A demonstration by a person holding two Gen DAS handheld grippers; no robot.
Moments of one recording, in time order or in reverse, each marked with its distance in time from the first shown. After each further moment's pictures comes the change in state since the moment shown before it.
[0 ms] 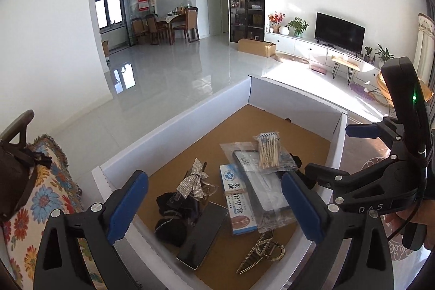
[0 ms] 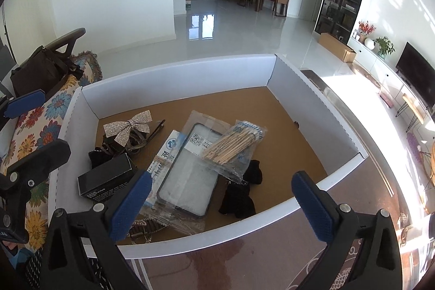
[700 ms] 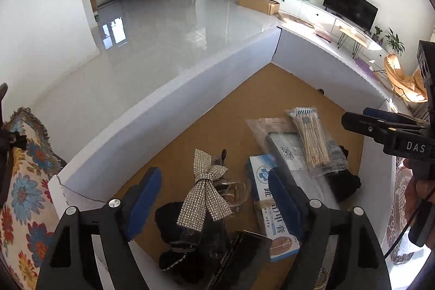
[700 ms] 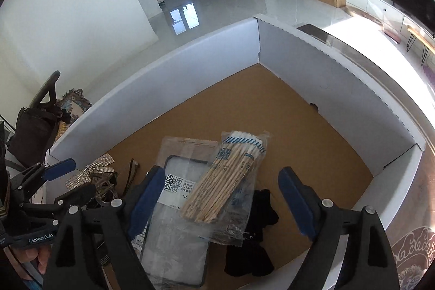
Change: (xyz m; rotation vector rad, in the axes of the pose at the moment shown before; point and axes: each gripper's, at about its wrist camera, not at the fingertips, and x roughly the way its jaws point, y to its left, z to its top) left arm 0.132 0.039 0.007 -0.045 0.238 -0.055; right arm 0.120 -0.064 0.040 0.300 0.090 0.107
